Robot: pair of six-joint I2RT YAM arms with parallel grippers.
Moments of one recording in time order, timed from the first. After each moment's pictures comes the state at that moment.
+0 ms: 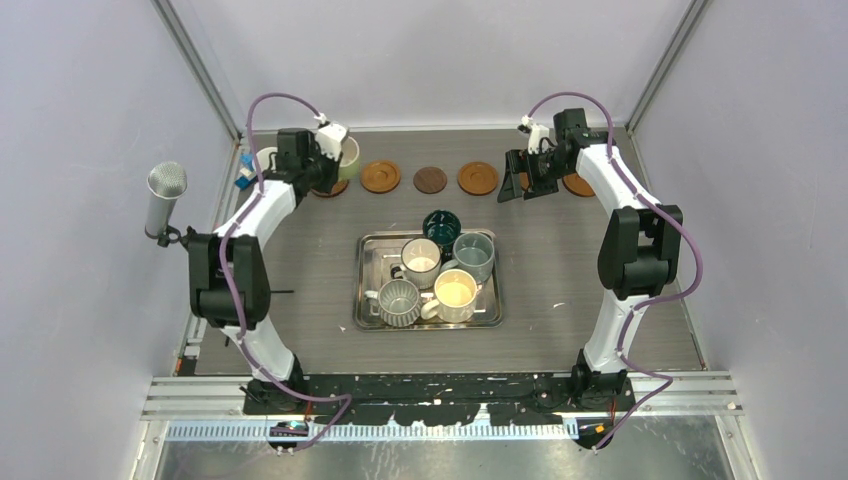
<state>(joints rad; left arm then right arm) -0.09 1.71 1.29 -0.22 0.23 0.37 0.07 1.94 1.66 -0.82 -0.56 -0.14</state>
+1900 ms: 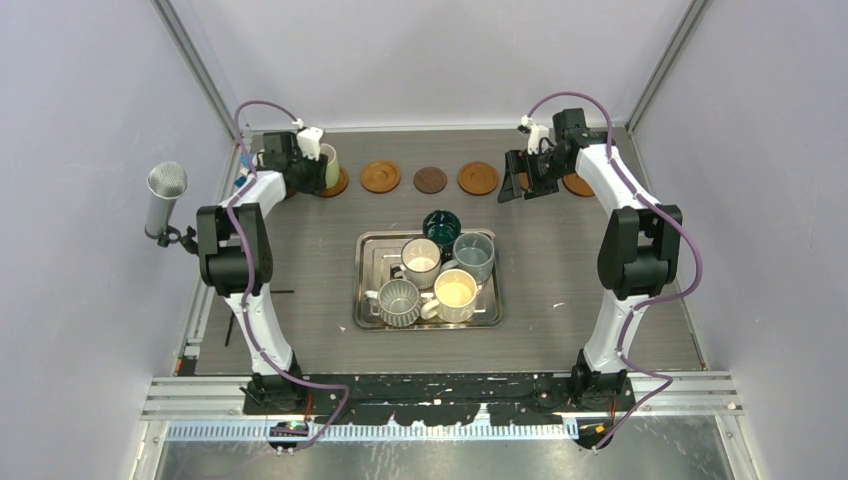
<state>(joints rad) 0.06 2.00 1.46 -0.21 0.27 0.31 0.08 1.94 1.66 -0.82 -0.54 -0.14</state>
